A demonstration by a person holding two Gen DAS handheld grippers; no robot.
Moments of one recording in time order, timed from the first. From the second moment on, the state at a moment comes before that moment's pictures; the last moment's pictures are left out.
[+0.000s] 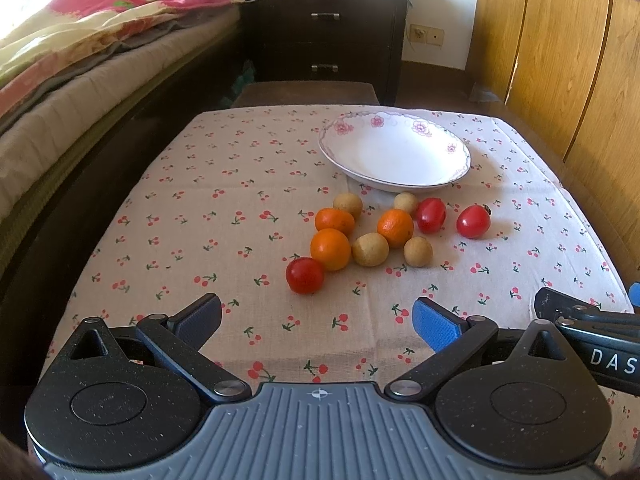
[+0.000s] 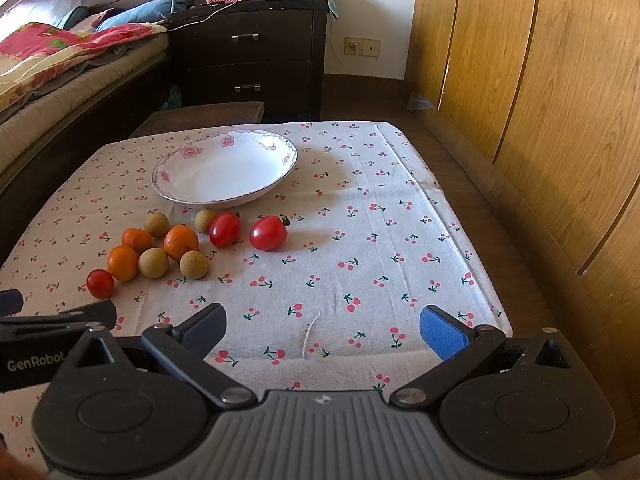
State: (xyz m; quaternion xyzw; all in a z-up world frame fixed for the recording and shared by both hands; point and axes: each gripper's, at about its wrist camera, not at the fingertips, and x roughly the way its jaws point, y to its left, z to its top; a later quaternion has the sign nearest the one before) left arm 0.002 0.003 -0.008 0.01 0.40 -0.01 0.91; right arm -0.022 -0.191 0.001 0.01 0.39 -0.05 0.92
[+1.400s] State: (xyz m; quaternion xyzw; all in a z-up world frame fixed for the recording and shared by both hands) left arm 0.004 0.004 -0.008 0.01 0.41 -0.02 0.91; right arm -0.019 -0.188 -0.002 0.02 0.40 -0.05 0.92
